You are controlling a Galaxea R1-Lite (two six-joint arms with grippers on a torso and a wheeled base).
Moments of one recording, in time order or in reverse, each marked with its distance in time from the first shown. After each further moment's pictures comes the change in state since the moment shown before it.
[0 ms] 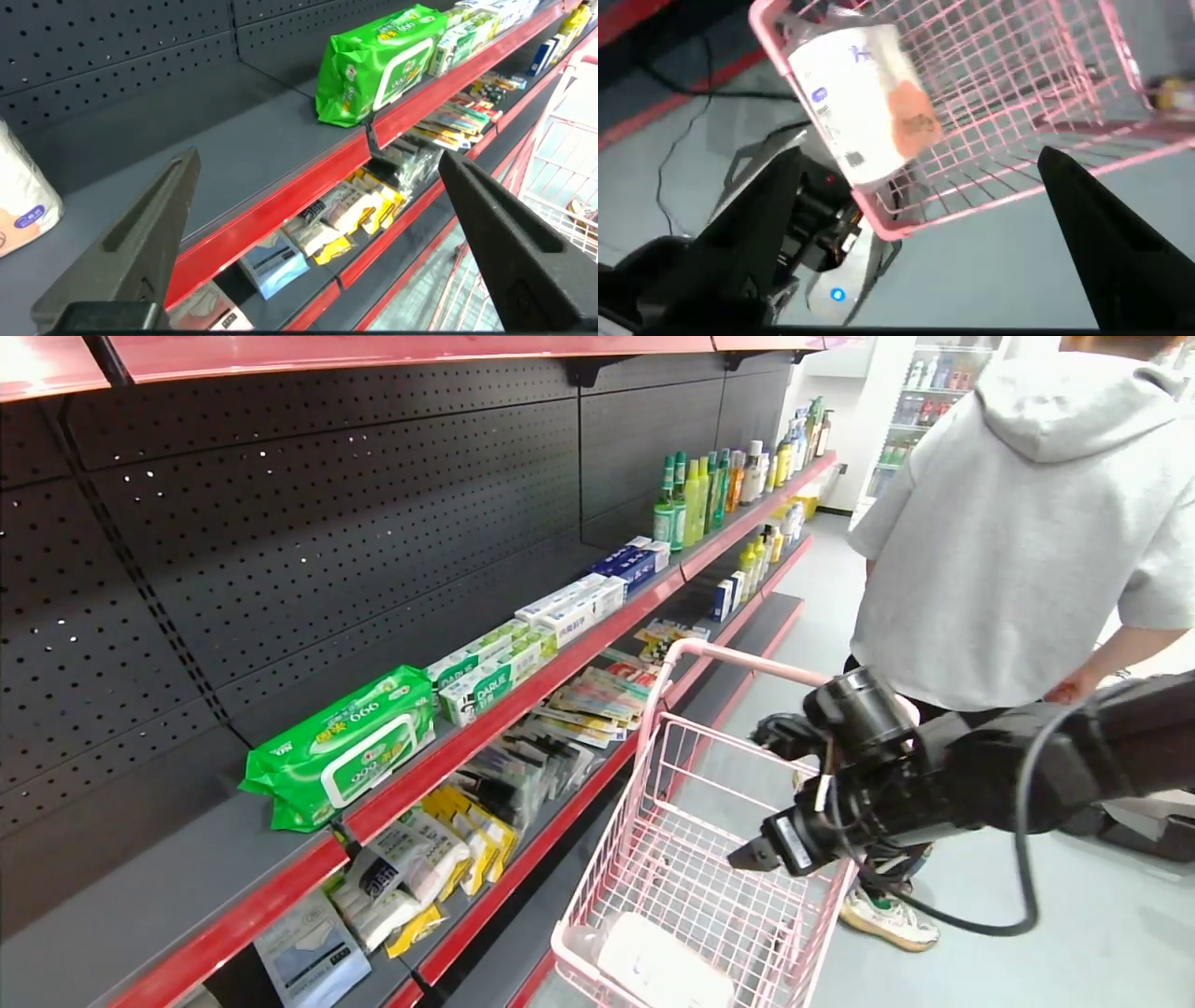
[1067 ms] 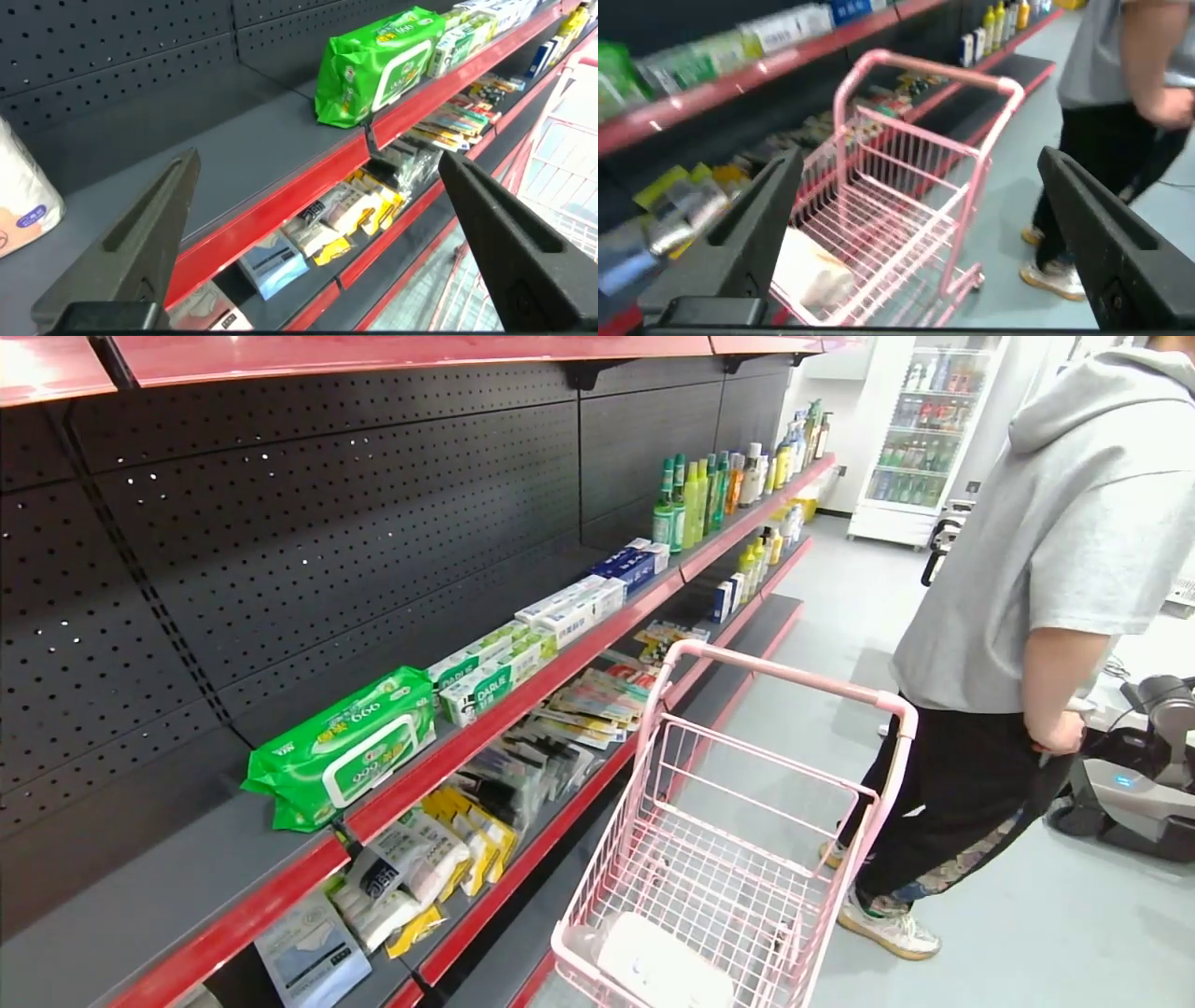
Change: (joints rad) left arm 0.000 0.000 0.000 -0.001 0.000 -0.002; right arm -0.458 -1.838 0.869 -0.078 0.020 0.042
